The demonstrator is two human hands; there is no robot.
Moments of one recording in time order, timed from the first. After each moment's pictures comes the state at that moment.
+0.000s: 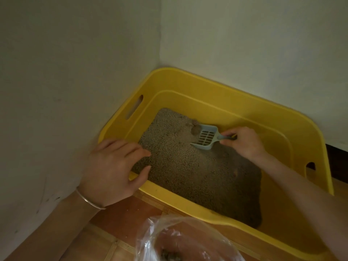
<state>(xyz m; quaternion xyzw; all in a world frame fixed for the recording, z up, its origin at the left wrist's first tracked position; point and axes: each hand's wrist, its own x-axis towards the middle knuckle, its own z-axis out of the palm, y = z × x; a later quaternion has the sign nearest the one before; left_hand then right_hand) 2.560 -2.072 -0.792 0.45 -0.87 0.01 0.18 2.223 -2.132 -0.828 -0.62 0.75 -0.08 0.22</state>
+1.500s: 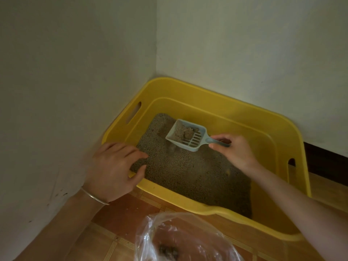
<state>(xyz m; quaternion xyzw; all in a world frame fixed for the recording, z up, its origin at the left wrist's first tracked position) 2.561 -2.066 -0.792 0.49 -0.86 0.00 0.16 2.247 -2.090 -0.805 -0.60 0.70 -0.26 0.29</state>
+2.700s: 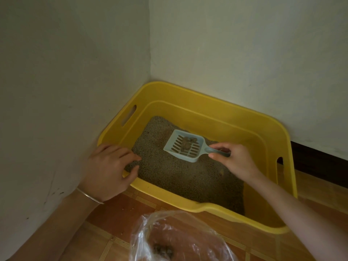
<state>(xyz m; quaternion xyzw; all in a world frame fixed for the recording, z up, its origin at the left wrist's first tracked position) 2.562 -2.063 -0.791 0.48 -0.86 0.01 0.17 2.235 -2.059 -0.795 -0.63 0.67 -0.27 0.29</state>
